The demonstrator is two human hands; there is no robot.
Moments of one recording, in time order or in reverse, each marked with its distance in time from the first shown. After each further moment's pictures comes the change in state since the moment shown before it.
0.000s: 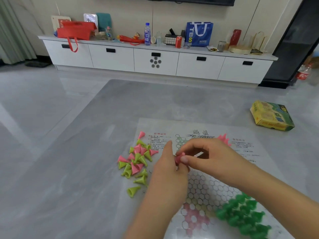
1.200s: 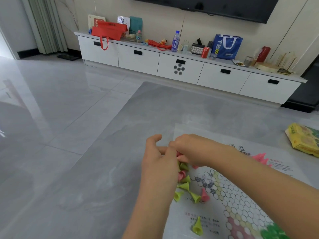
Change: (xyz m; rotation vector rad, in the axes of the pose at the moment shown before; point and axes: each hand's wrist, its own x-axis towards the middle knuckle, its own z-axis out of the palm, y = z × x) left_hand -0.005 -0.006 -0.097 -0.505 0.341 -0.087; right_hand 0.118 -0.042 0.078 -1.108 -0.517 -0.112
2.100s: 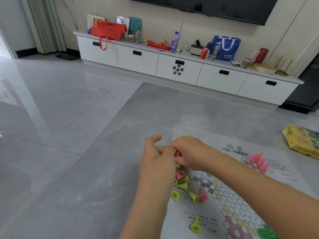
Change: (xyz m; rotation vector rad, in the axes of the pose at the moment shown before) left_hand -0.002 0.001 -0.002 0.004 -0.009 0.000; right_hand -0.002 -0.006 0.012 0.240 0.147 0.107
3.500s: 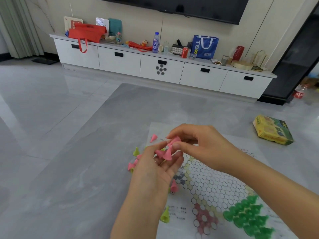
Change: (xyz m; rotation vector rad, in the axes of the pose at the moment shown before) left_hand -0.009 -0.019 0.043 -0.706 -0.208 -0.259; right_hand -0.100 0.027 -0.032 0.682 0.388 -0.064
